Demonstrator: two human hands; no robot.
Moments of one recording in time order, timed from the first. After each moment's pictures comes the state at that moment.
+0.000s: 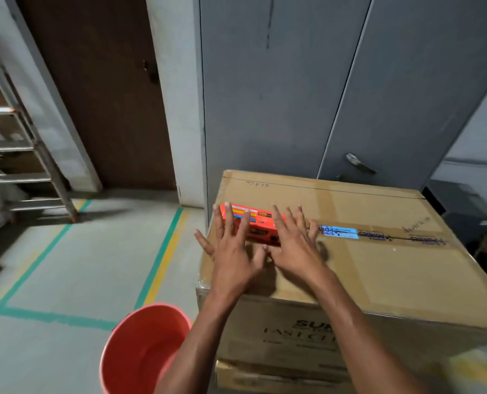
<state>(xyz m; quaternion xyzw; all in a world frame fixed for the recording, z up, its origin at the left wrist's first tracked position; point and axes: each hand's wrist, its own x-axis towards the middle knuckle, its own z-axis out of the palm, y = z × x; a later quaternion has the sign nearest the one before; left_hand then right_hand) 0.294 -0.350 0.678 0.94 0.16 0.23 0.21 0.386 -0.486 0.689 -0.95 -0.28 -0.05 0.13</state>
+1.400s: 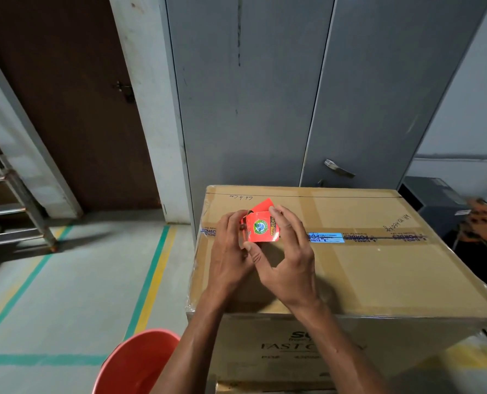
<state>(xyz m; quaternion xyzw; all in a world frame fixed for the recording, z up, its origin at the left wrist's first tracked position) 0.328 -0.343 0.695 0.85 -0.01 0.33 0.42 0.318 -0.483 0.743 -0.81 -0.26 -0.30 0.44</state>
